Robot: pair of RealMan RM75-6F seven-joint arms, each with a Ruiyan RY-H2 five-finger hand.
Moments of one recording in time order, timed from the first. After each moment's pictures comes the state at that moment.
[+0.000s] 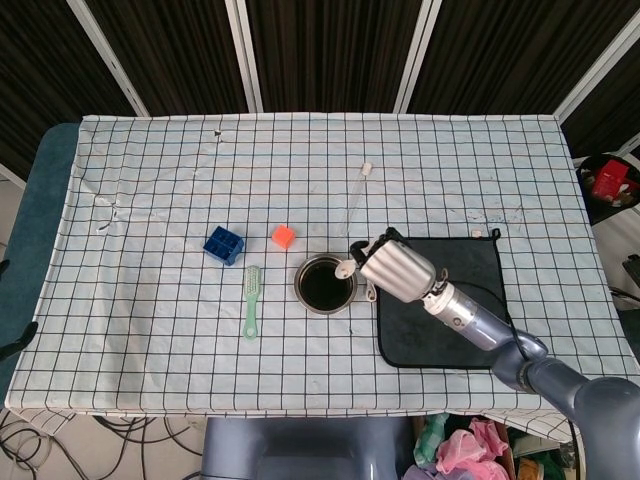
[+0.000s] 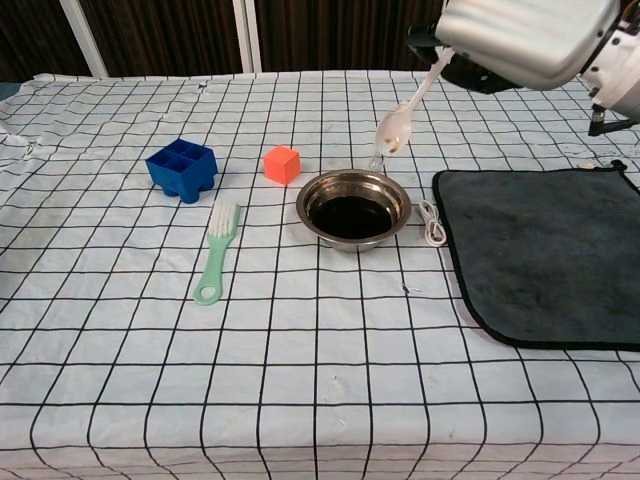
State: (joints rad) left arm -0.07 -1.14 -0.12 -1.60 1.39 1.55 0.07; right arm 0.84 -1.63 0.11 -0.82 -1.91 1.47 -0.47
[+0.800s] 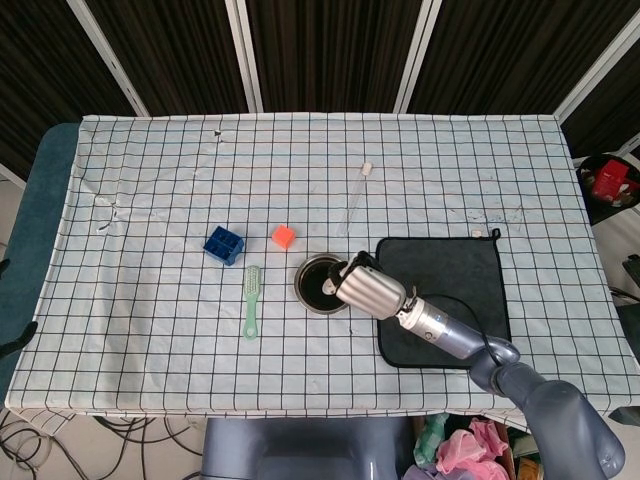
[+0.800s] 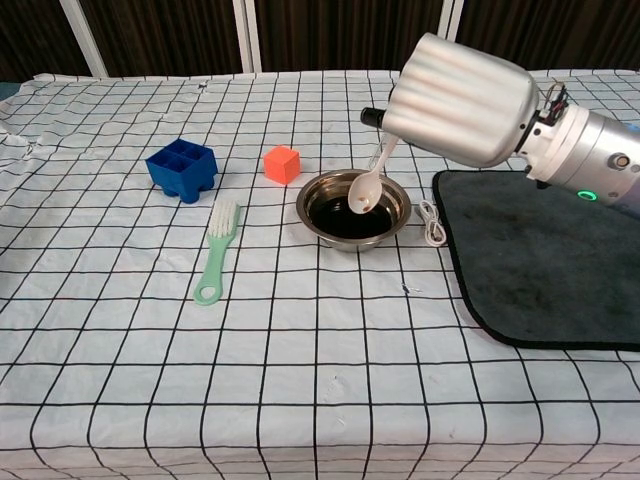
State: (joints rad) left arm -0.08 -1.12 -0.13 -1.60 1.37 1.51 0.04; right arm 0.86 -1.82 0.02 -0.59 -1.93 1.49 -0.55
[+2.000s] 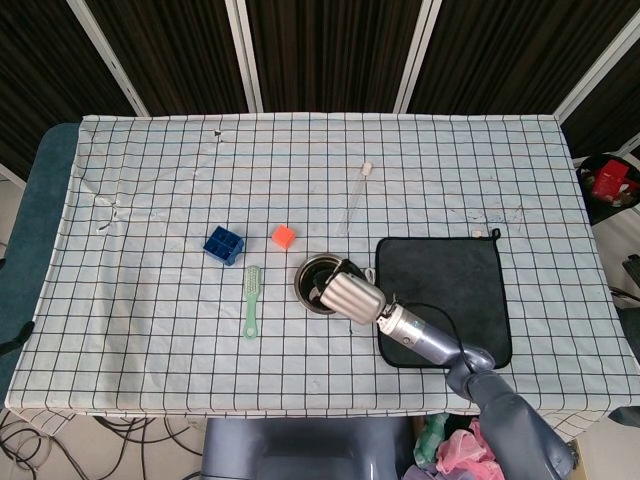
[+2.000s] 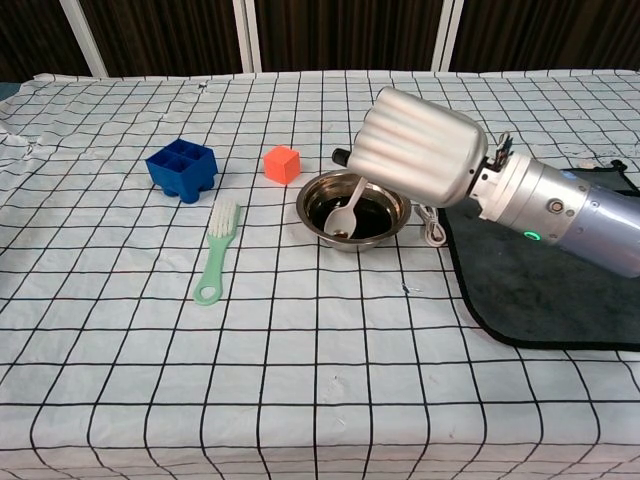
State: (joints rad) left arm -0.08 -1.11 -0.13 -1.60 1.36 1.50 0.02; right arm 0.88 -2.04 -0.03 -0.33 -1.85 1.47 -0.45
